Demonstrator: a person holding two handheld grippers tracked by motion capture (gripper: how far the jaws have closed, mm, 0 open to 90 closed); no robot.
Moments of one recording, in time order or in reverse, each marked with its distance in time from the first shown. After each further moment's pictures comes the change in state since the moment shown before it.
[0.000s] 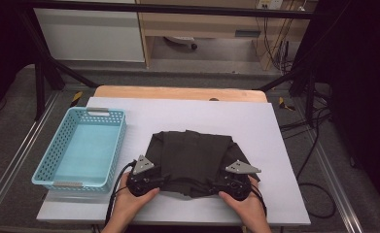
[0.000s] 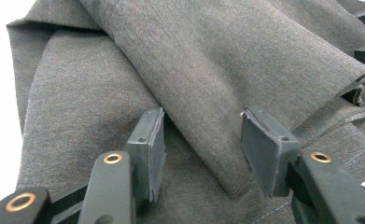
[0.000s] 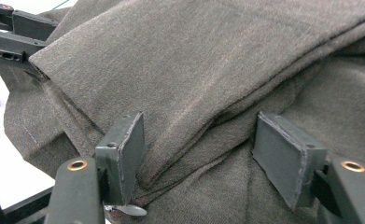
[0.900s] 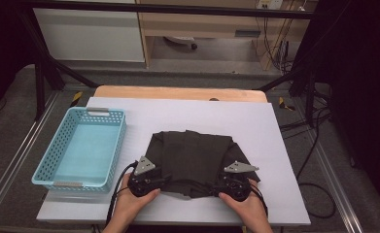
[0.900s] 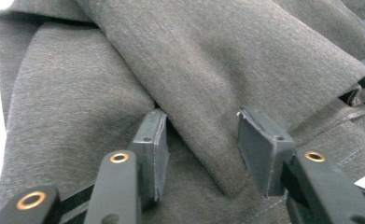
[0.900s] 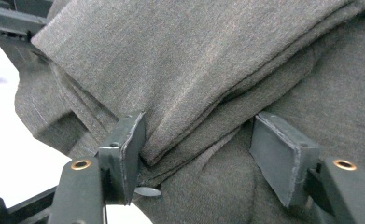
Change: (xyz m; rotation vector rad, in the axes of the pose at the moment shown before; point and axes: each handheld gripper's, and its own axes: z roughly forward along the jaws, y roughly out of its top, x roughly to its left) left arm -0.002 -0.003 0.004 0.004 -0.012 0.009; right arm 0.001 0.000 0.000 0.103 0.024 0.008
